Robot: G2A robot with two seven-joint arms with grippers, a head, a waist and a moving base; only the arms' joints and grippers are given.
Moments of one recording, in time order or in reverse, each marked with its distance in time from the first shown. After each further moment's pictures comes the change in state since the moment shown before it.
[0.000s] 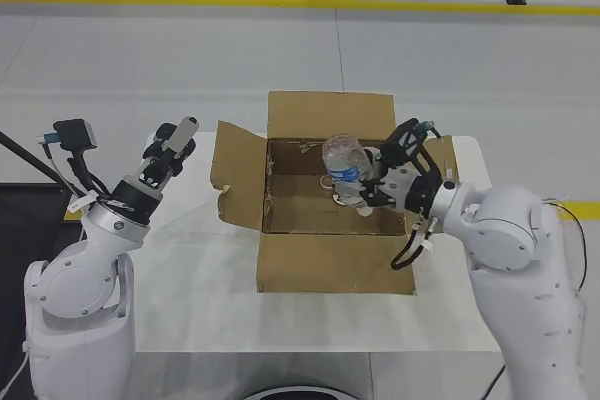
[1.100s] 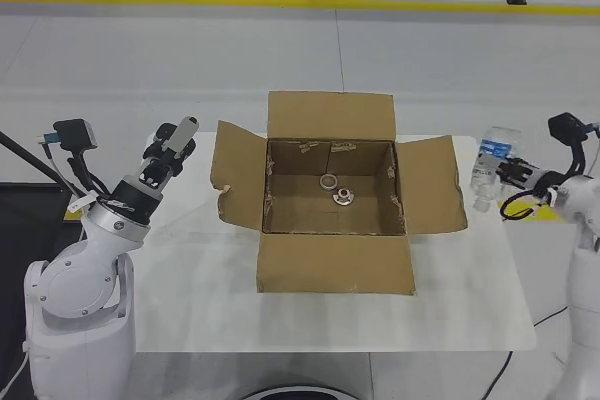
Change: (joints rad) left arm 0.000 0.000 0.000 0.000 0.000 0.000 0.000; right arm 0.120 0.096 0.393 0.512 -0.032 0.350 0.198
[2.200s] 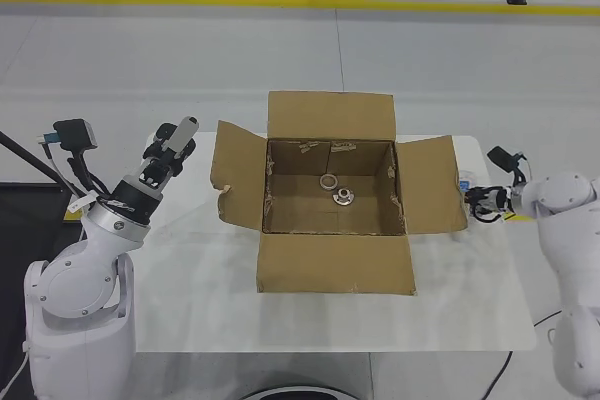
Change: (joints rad) left arm 0.000 0.000 0.000 0.000 0.000 0.000 0.000; right arm 0.475 -0.022 -0.318 0.962 -0.093 -0.191 -0.003
